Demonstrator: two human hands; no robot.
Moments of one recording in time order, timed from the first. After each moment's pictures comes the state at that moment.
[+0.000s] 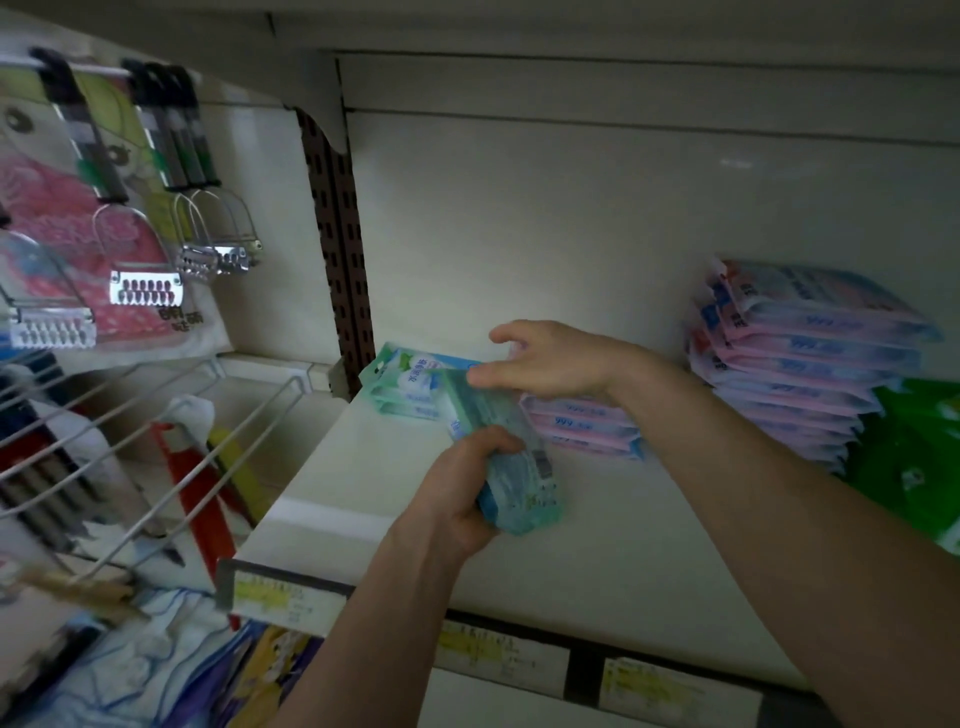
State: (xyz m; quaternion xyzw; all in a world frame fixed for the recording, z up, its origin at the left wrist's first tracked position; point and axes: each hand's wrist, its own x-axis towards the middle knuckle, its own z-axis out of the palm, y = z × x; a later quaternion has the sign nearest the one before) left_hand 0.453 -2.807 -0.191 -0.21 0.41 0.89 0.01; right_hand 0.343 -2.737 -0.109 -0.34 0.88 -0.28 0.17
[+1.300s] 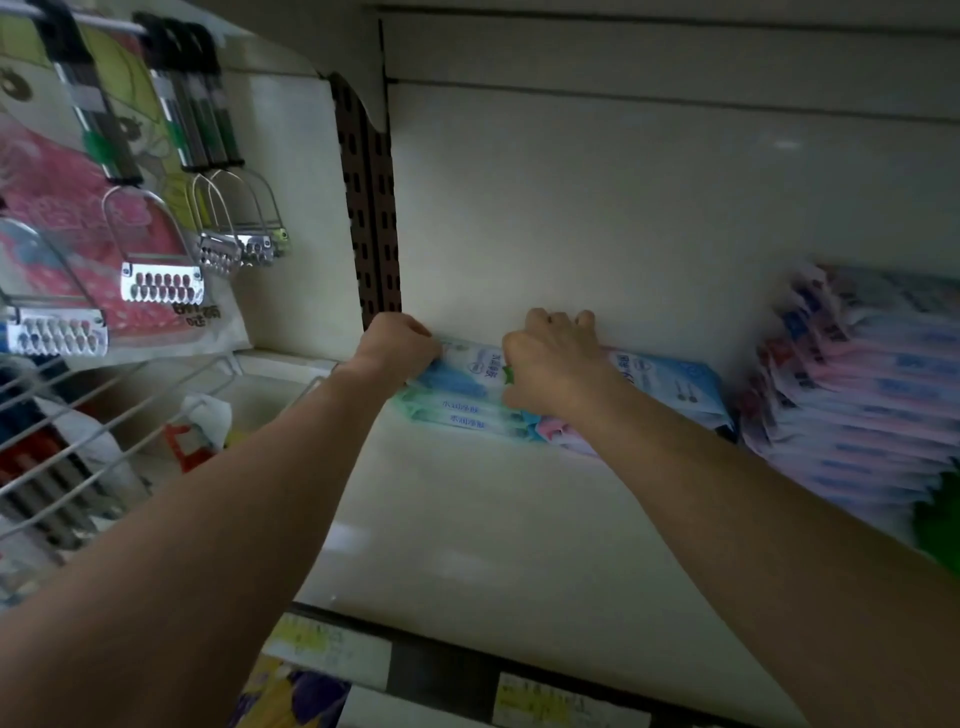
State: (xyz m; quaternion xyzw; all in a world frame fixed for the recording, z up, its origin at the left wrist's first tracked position) left_hand 0.373 -2.966 -0.160 -0.31 0.83 0.44 -0.14; right_hand 0.333 -2.809 -0.139 -0.36 0.92 0.09 -0.09
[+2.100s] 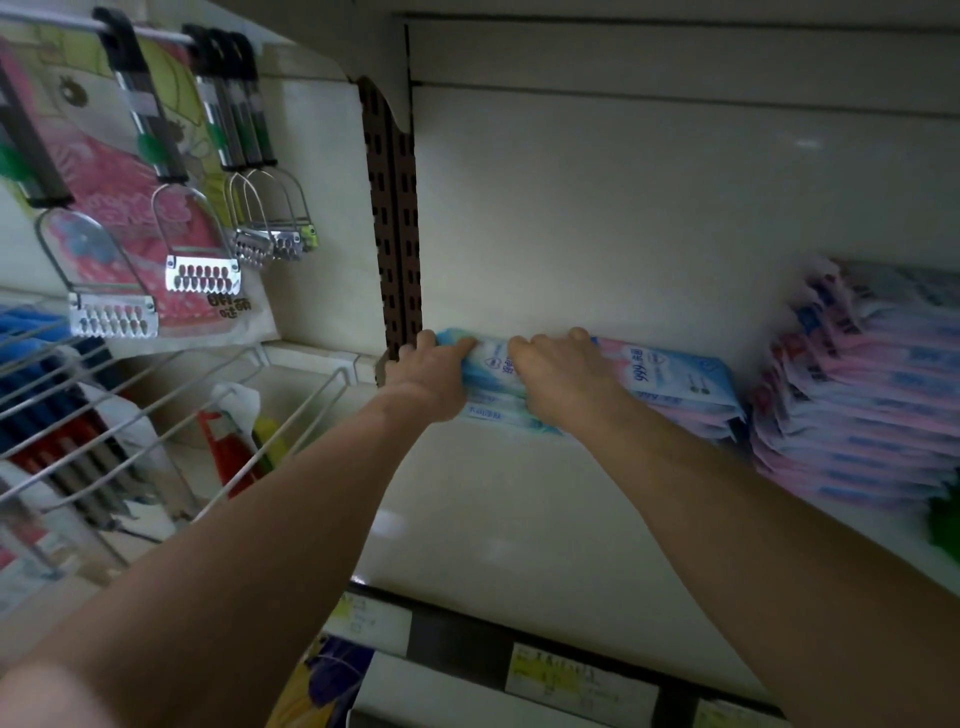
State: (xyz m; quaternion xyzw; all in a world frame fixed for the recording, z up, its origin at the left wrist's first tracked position) left_hand 0.388 -2.947 -0.186 -0.21 0.97 0.09 -0.02; right_hand 0.344 -2.808 -0.155 -0.39 0.91 0.09 -0.11
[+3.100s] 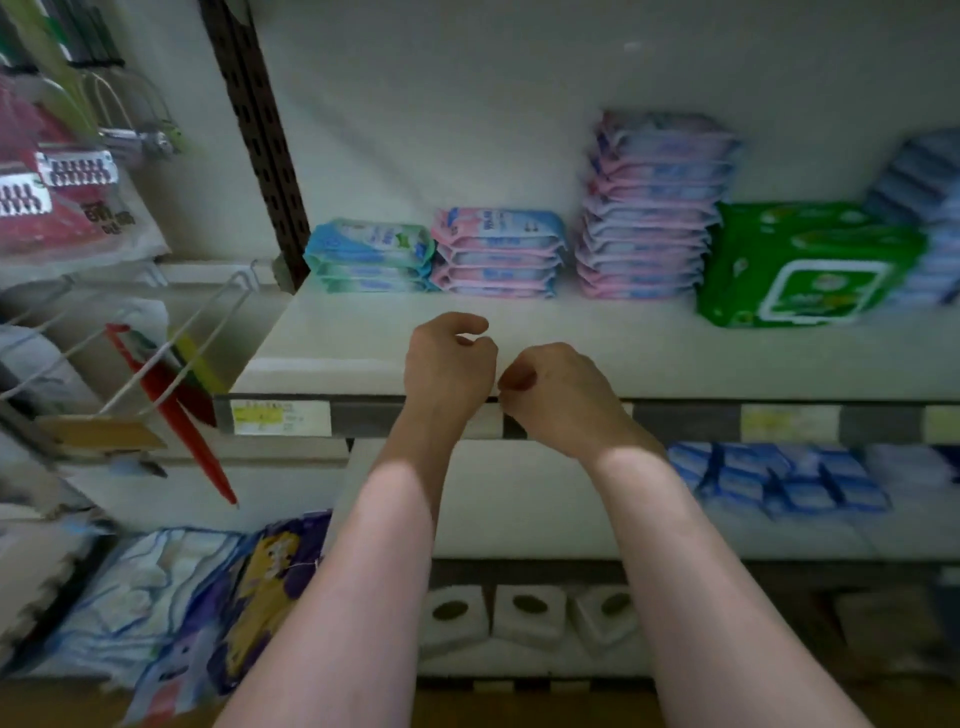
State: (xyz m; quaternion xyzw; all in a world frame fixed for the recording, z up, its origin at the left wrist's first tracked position) left_hand 0.537 -2.743 -0.194 -0.22 0.79 0.55 -0.17; right_hand 0.528 -2.639 -0.192 -0.16 0.94 -0.30 0.04
